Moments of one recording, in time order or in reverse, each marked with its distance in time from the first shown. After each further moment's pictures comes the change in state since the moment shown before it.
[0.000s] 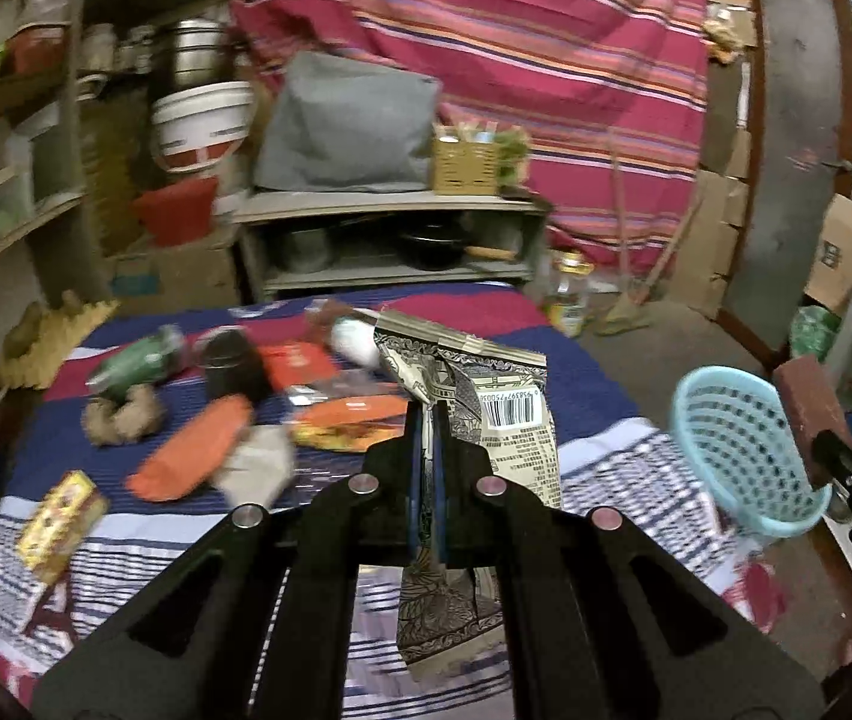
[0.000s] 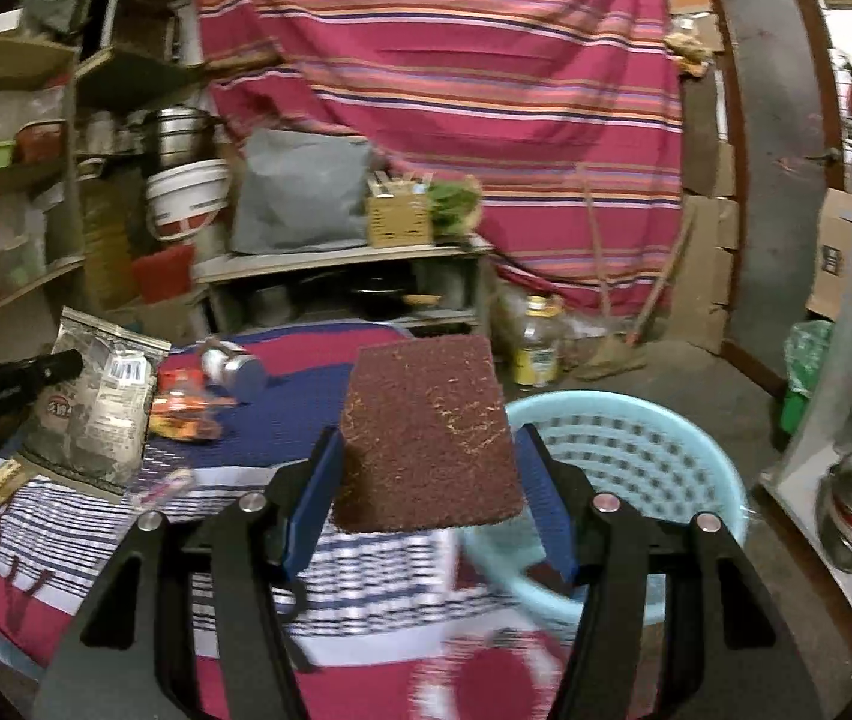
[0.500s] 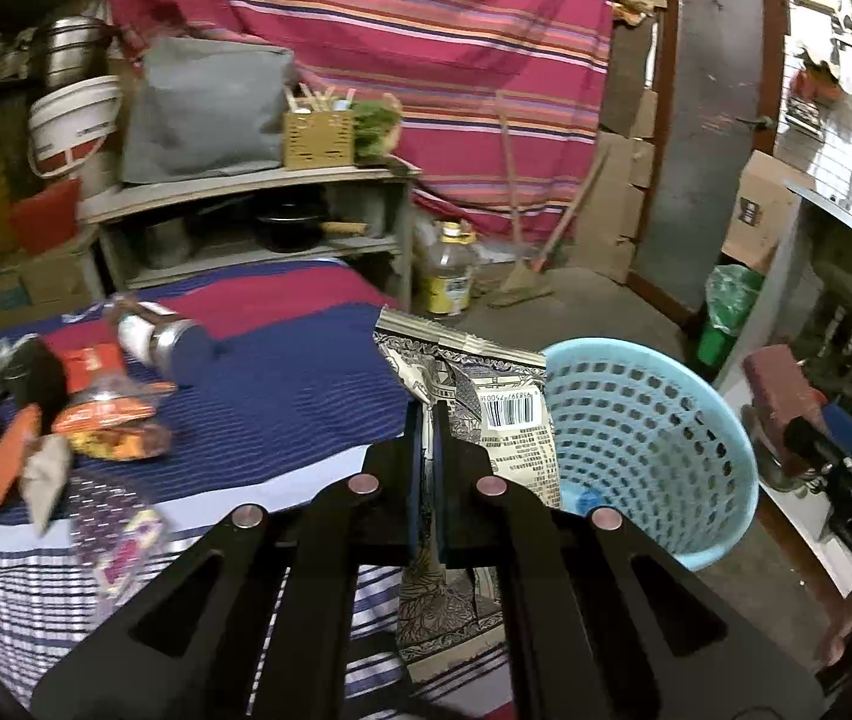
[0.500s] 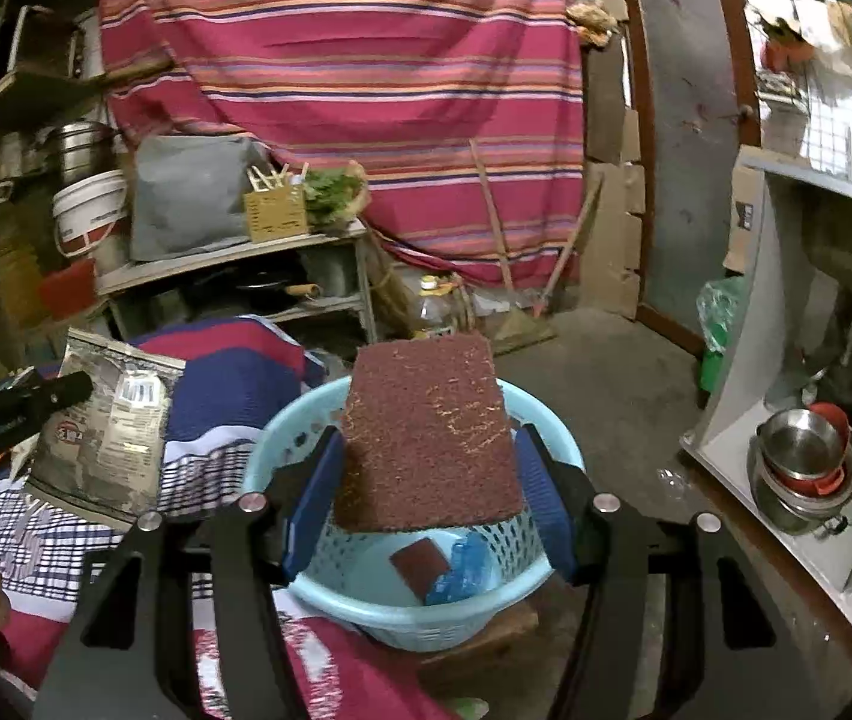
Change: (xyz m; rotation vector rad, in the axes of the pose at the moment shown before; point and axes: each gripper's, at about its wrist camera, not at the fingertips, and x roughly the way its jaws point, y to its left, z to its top) left arm 0.059 -0.133 -0.009 0.076 0.050 -0.209; right arm 0.016 -0.100 -0.011 0.095 0.040 -0.147
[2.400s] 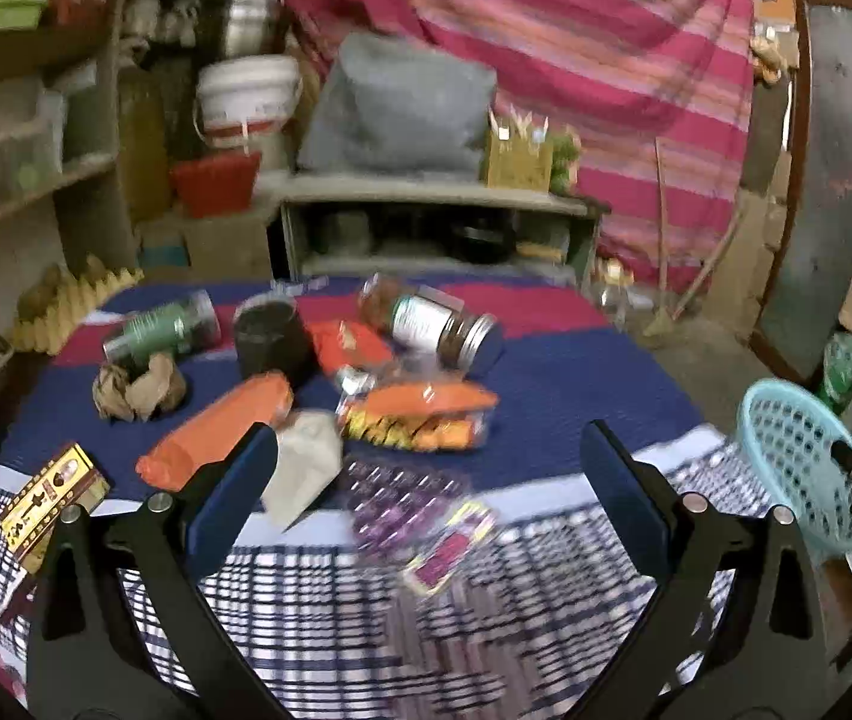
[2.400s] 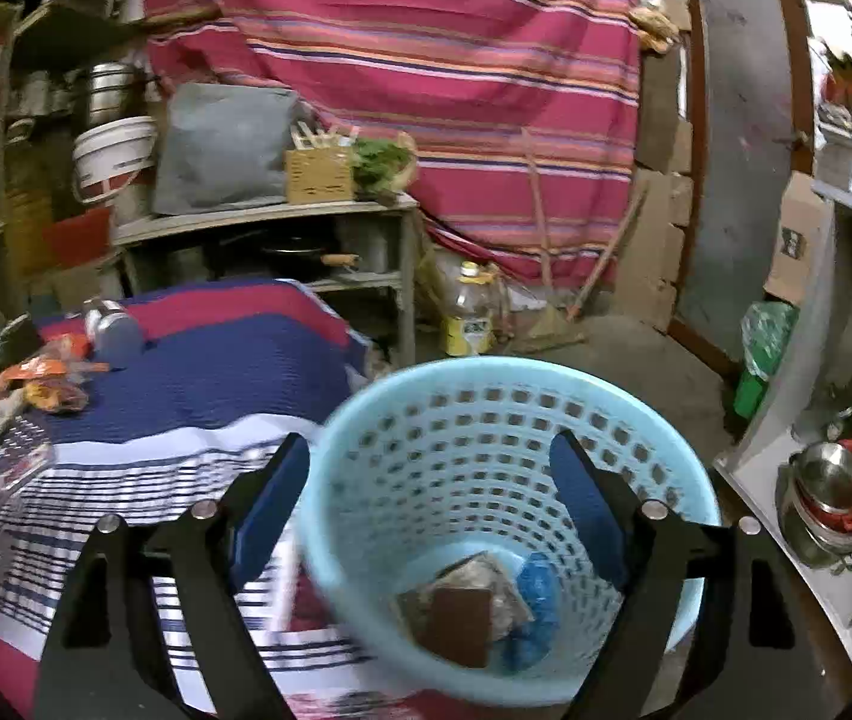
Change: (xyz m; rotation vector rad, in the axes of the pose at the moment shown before) left arm -0.059 0.182 -0.027 -0.156 -0.045 0.285; right arm 0.045 0.101 -0.012 -0.141 0.011 0.040
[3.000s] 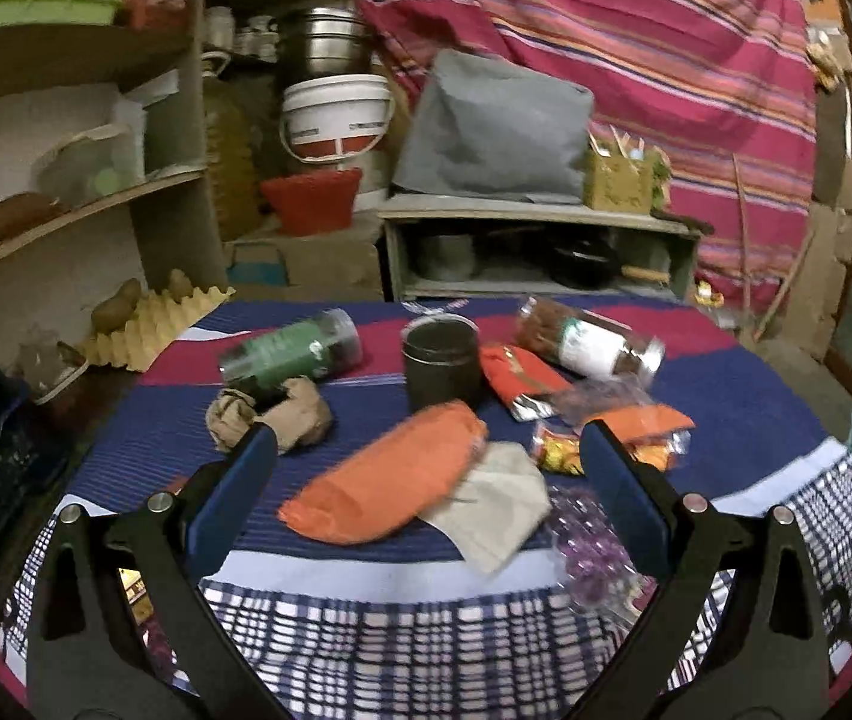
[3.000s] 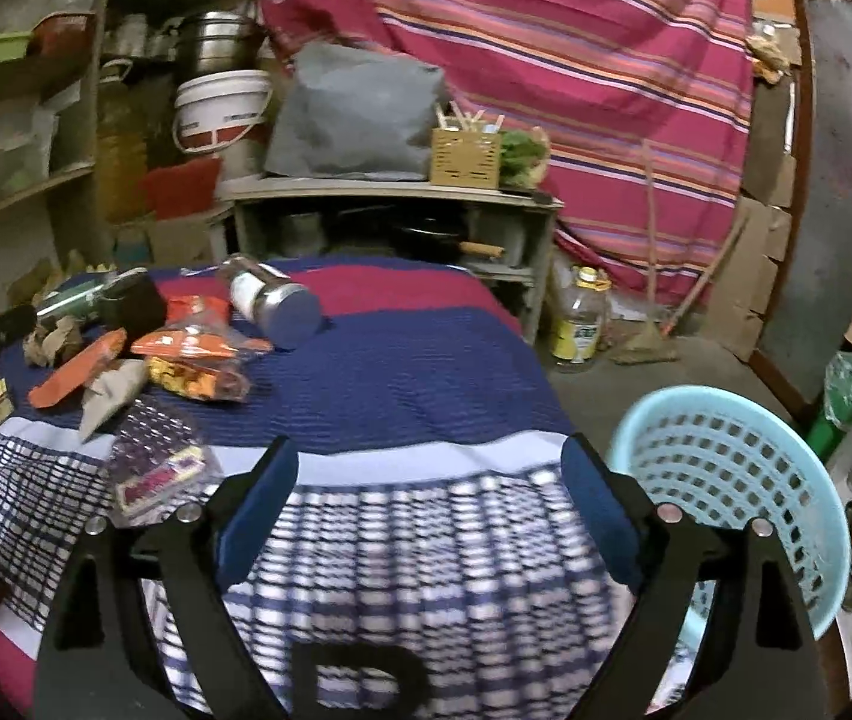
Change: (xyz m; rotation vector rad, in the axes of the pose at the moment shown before) left arm 0.009 0.093 0.004 -0.037 -0.094 0.189; right arm 0.010 0.148 0.010 -0.118 0.052 0.168
